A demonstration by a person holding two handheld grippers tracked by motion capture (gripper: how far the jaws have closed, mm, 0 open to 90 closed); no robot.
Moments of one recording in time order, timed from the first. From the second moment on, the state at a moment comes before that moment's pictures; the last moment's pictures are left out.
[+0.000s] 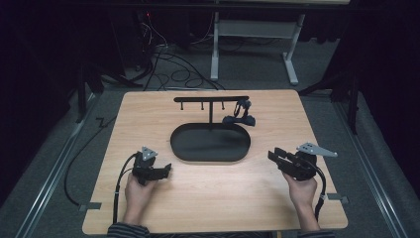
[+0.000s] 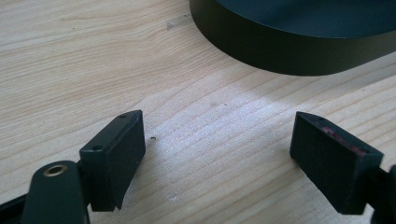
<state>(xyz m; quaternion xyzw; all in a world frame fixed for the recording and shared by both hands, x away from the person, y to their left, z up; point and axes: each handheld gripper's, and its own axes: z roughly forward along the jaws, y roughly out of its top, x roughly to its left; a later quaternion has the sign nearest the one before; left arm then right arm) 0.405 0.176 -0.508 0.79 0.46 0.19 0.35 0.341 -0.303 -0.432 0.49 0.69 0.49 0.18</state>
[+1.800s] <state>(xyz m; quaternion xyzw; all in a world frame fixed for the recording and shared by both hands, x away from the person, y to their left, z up) 0.405 0.176 -0.508 0.79 0.46 0.19 0.35 0.370 -0.271 -0.472 0.49 0.73 0.44 0.15</state>
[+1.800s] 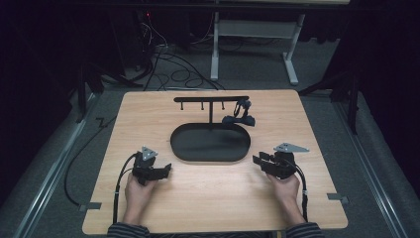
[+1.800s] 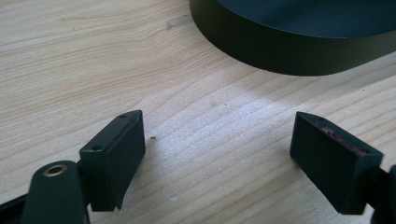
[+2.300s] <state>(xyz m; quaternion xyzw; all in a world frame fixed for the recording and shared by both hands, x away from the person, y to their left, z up) 0.405 0.176 -0.508 0.79 0.46 0.19 0.35 0.377 -0.263 -0.484 0.50 0.75 0.41 0.16</state>
